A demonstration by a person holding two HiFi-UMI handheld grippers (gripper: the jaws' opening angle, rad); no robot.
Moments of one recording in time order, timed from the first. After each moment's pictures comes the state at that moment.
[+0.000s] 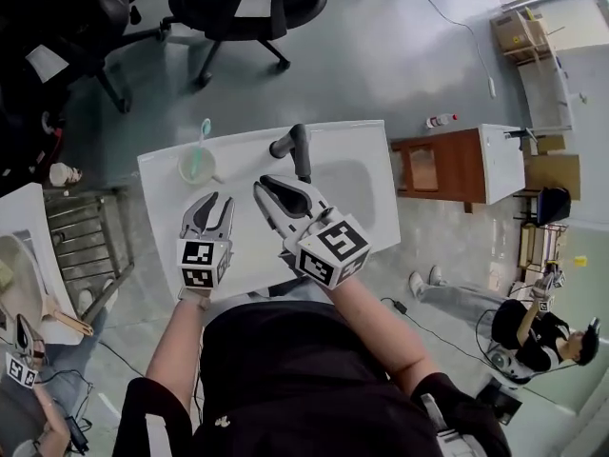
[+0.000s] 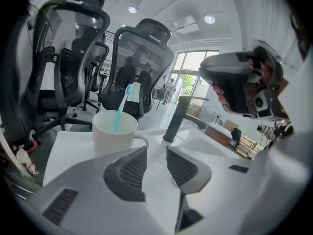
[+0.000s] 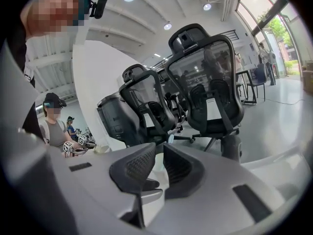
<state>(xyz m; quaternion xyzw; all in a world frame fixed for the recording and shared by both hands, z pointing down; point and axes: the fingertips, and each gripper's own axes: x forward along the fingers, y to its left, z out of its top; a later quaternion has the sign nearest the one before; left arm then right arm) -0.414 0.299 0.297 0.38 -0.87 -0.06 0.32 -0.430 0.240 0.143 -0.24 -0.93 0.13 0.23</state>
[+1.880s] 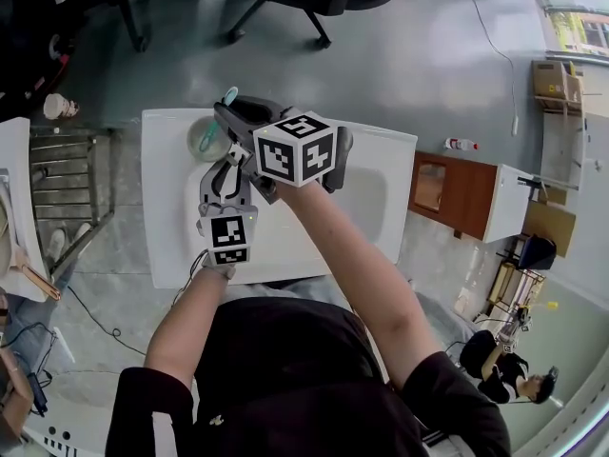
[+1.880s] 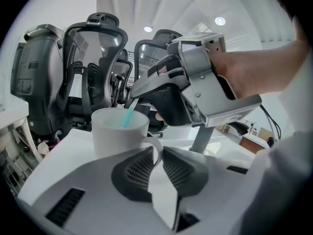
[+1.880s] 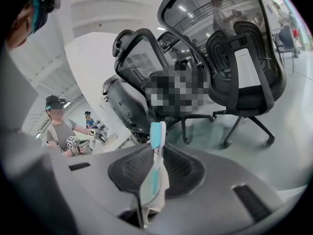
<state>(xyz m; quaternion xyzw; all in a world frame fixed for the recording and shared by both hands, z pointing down) -0.465 0.292 0.317 0.21 -0.94 -0.07 0.25 -0.560 0.321 0.260 -0.36 -0.85 0.15 0.37</state>
